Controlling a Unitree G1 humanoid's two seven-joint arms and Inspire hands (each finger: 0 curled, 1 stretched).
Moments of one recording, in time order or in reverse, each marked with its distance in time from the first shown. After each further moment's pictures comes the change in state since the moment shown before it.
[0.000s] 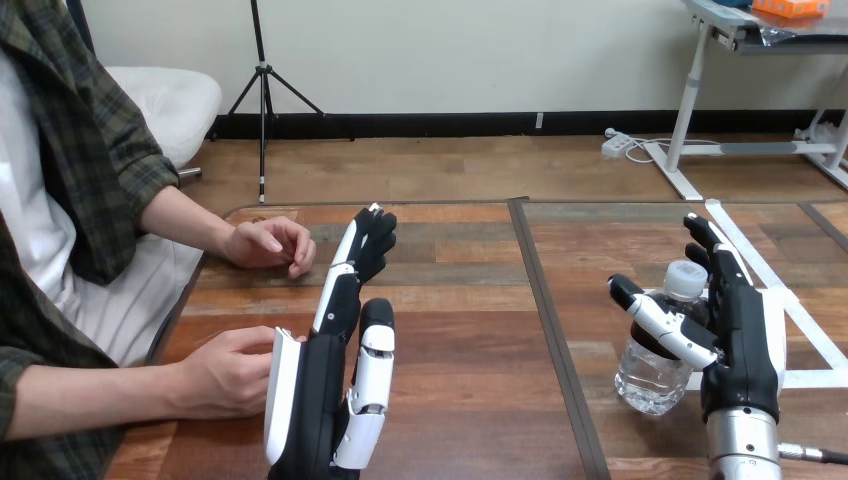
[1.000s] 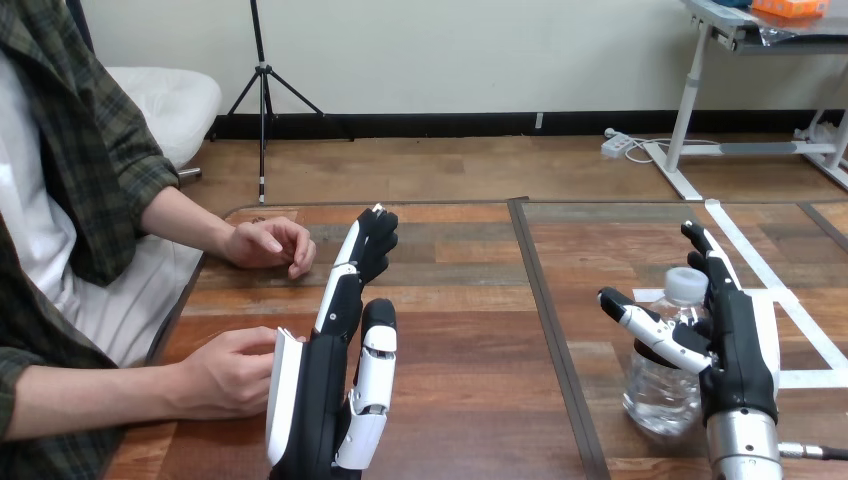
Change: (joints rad) left arm 0.000 -0.001 -0.003 0.000 0.004 0.000 0.004; right arm 0.004 -0.032 0.041 0.000 -0.027 0.054 -0.004
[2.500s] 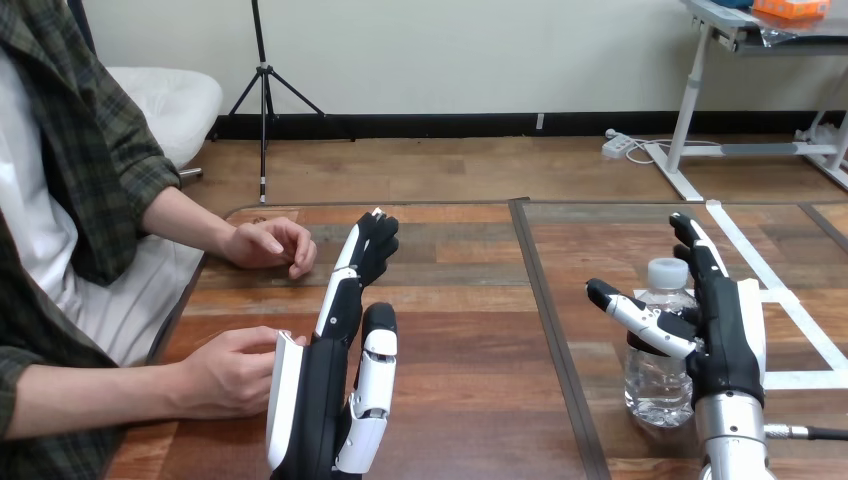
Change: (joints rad) left arm 0.010 0.000 -0.002 0.000 0.003 0.000 0.002; right arm -0.079 -0.015 0.051 0.094 -0.046 0.017 -0.076
